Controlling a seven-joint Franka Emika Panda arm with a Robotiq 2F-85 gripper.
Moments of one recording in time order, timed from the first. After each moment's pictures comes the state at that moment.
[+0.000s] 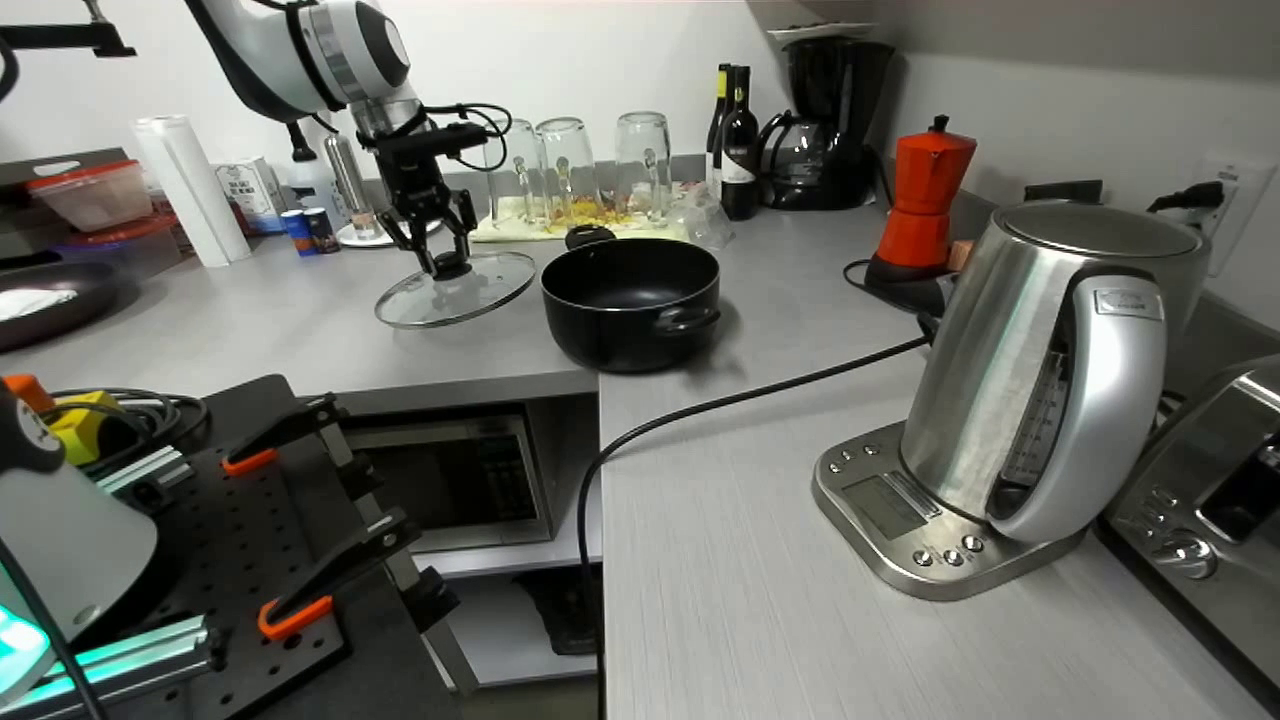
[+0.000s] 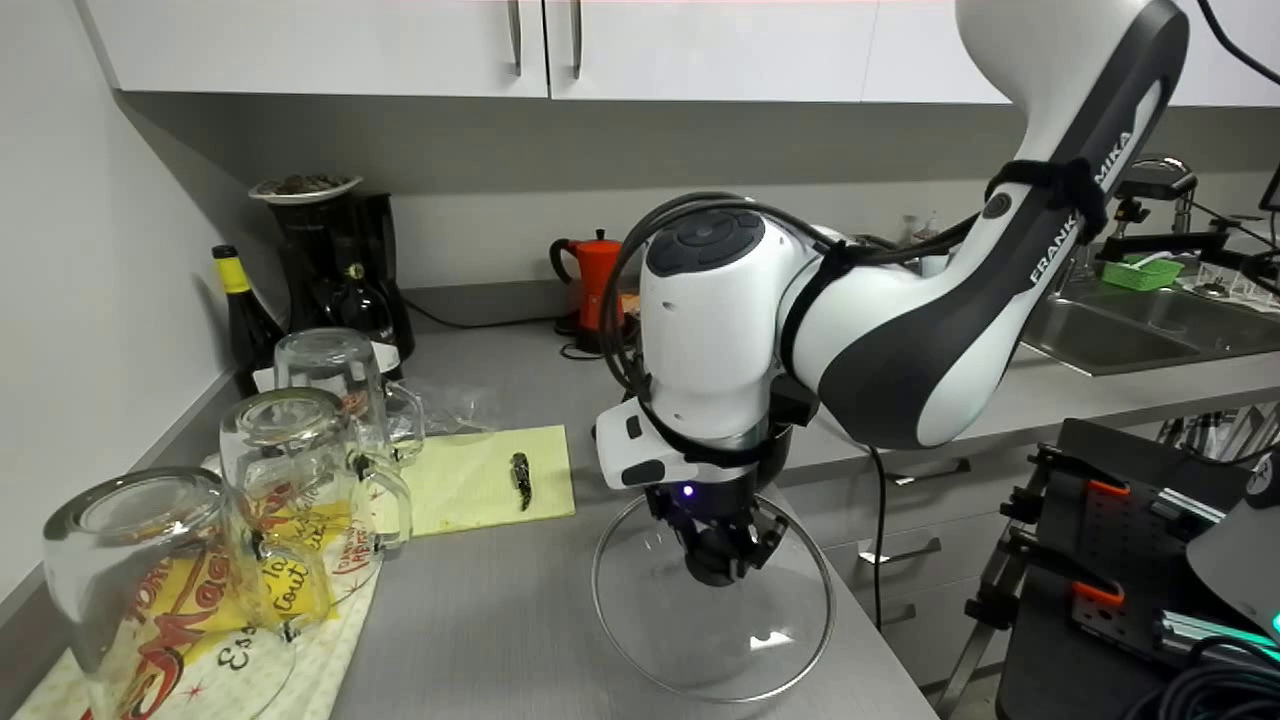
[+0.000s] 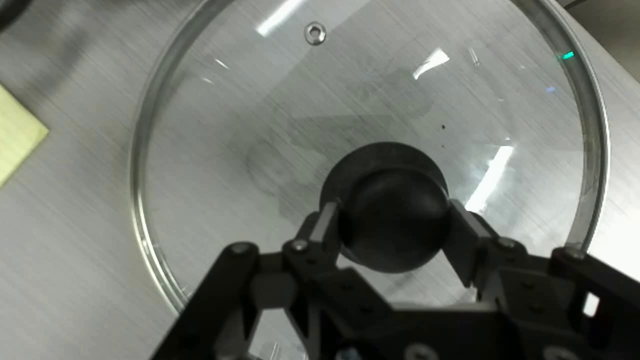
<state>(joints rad) 0.41 0.51 0.28 -2.09 -0.56 2.43 -0.57</state>
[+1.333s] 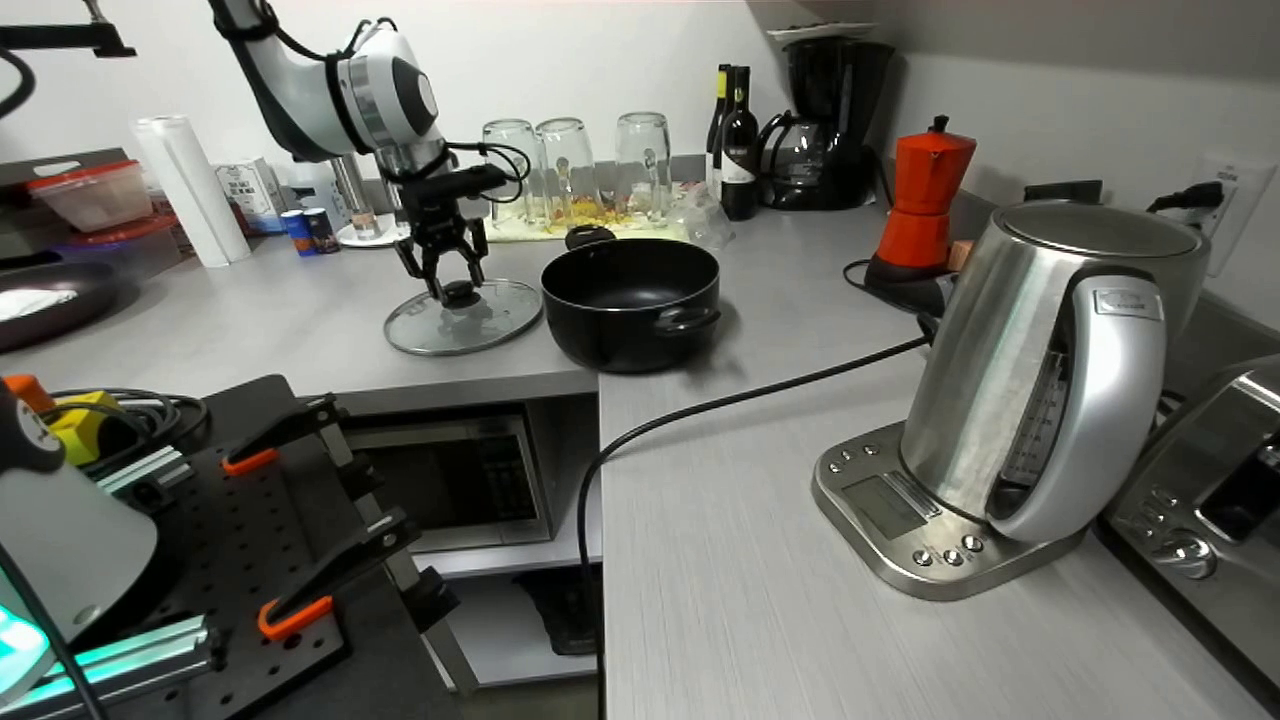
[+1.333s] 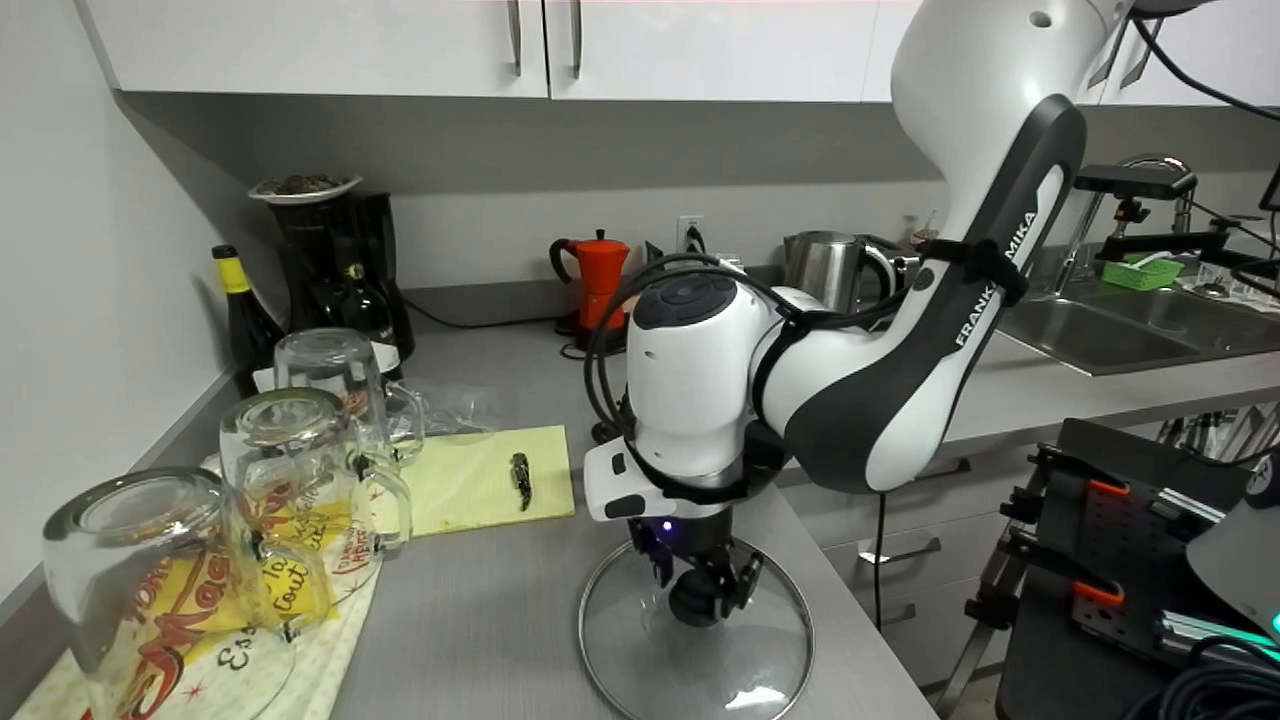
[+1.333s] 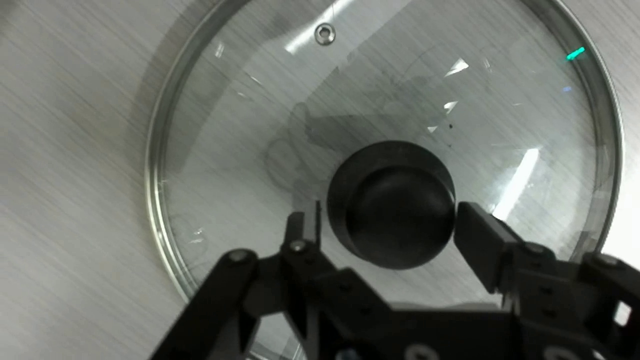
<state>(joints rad) 0.38 0.65 0.28 -2.02 -0.56 2.54 -0.58</state>
